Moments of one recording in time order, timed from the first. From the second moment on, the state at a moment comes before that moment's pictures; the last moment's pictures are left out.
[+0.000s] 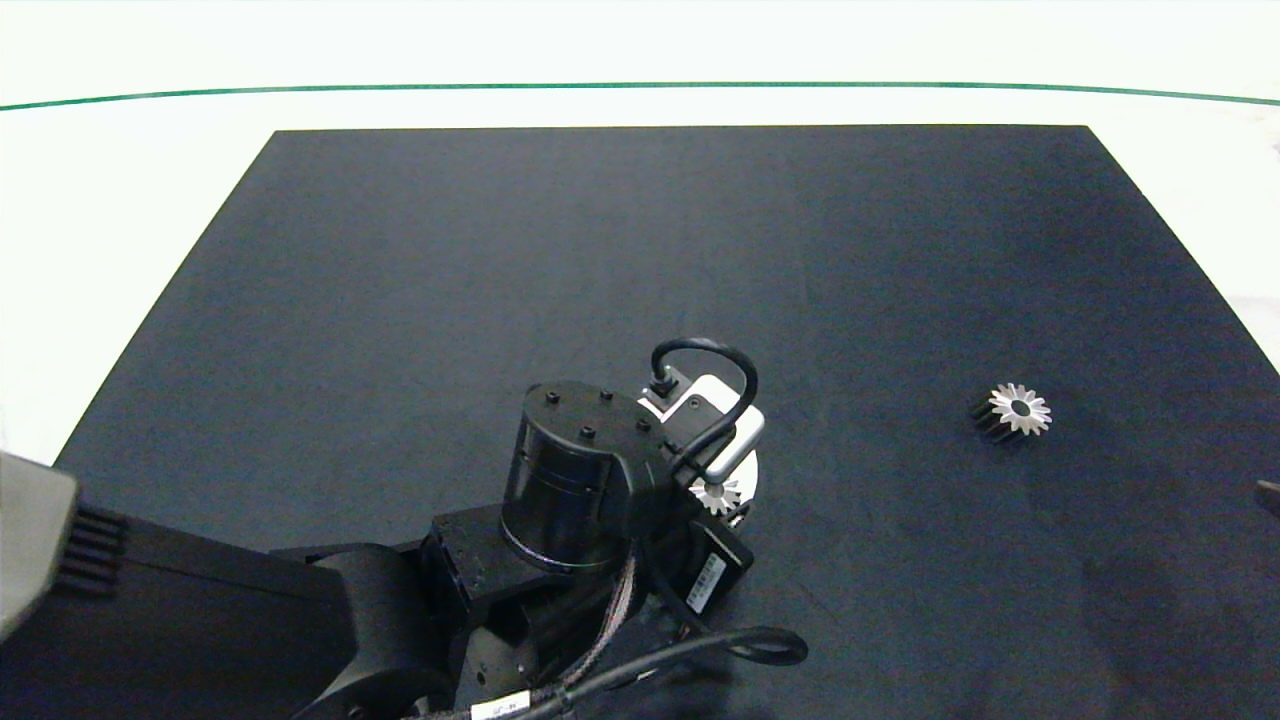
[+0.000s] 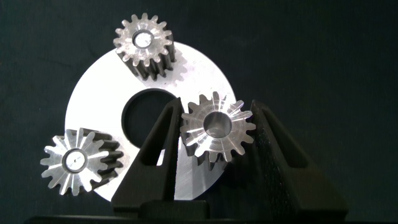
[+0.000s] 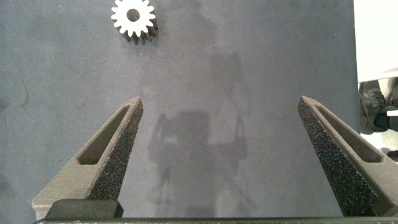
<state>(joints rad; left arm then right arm) -0.94 1.81 -0.88 -0.62 0.23 0.22 -0.07 0.90 -0.71 0.19 -0.10 -0.06</state>
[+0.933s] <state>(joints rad) -0.94 1.81 -0.79 -0.71 0.23 0.22 -0.06 0.90 -0.71 0.19 -0.10 -0.06</state>
